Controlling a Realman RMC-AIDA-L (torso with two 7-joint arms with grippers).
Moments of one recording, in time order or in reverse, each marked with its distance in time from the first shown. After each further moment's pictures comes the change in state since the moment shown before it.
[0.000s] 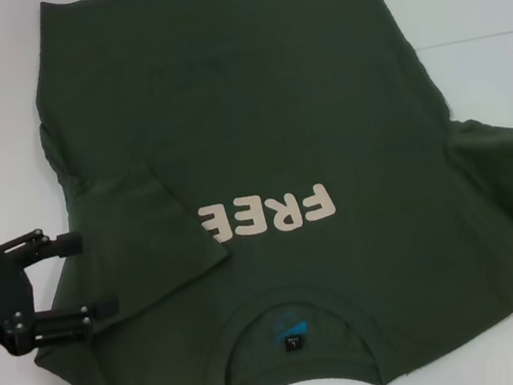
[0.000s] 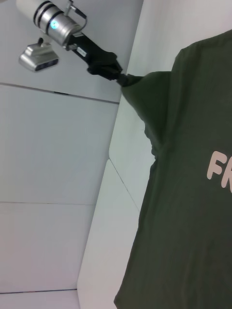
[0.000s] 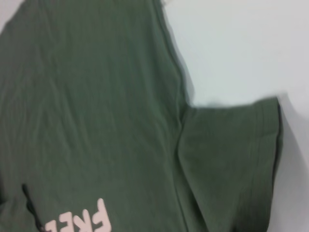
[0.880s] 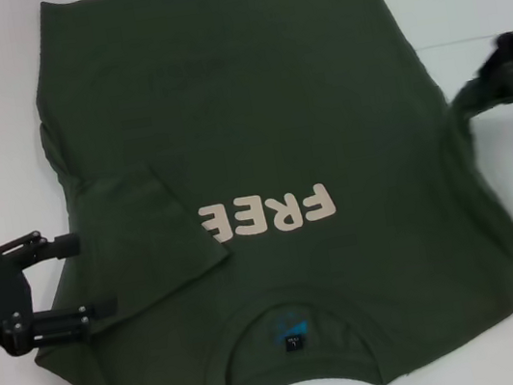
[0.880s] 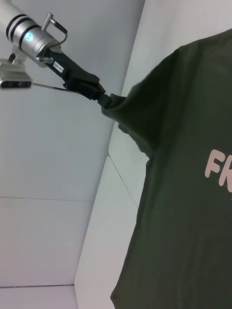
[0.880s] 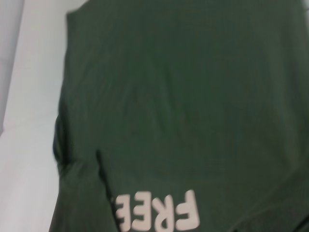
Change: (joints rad) left arm 0.004 0.000 -0.004 0.000 0.000 -0.003 -0.014; right arm 0.172 0.053 -0.100 -0.034 0.042 -0.033 -0.020
